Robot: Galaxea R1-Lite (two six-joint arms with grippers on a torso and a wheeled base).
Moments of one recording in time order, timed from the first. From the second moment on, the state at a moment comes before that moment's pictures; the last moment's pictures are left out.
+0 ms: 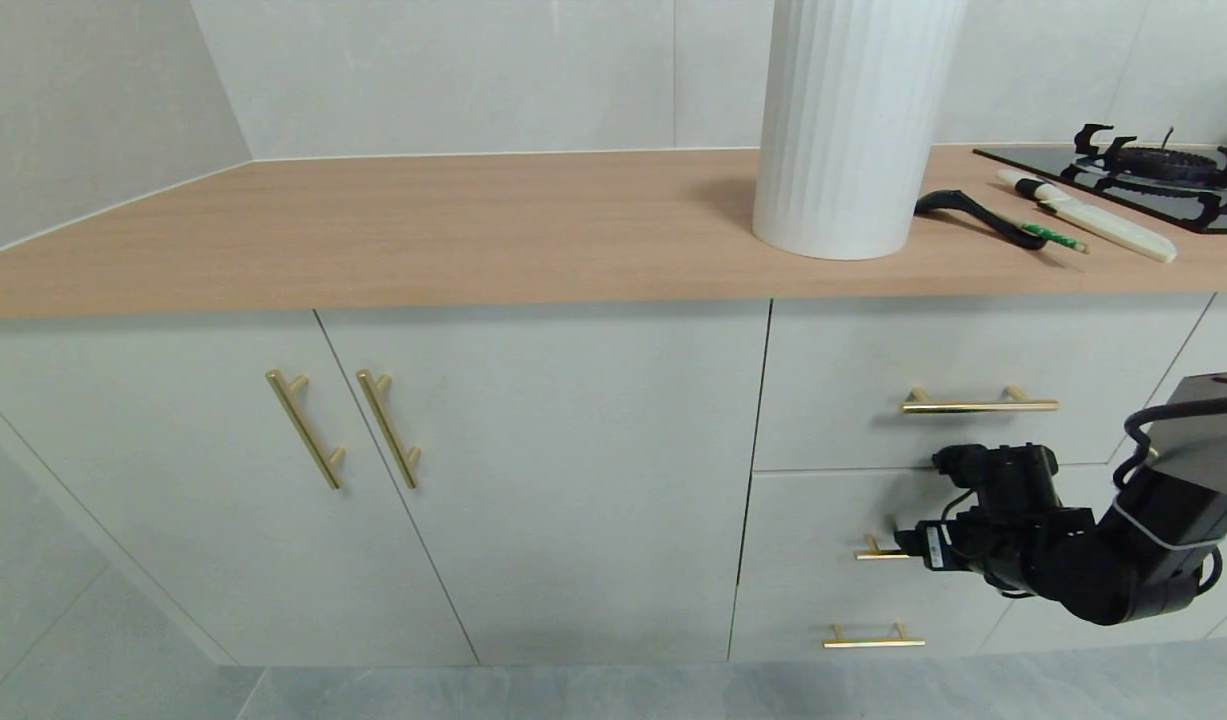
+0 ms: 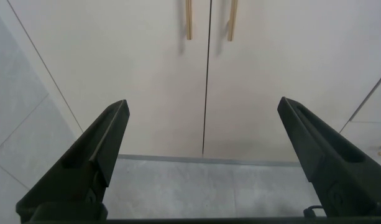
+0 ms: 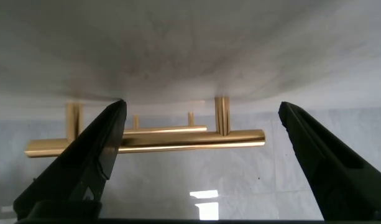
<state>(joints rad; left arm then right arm) 0.00 0.00 0.00 0.00 0.06 -0.01 0.13 2.22 -0.73 -0.79 -0.22 0.06</state>
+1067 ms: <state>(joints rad) 0.00 0.00 0.00 0.00 0.06 -0.01 0.14 2.02 -0.57 -0.66 -0.20 -0.10</state>
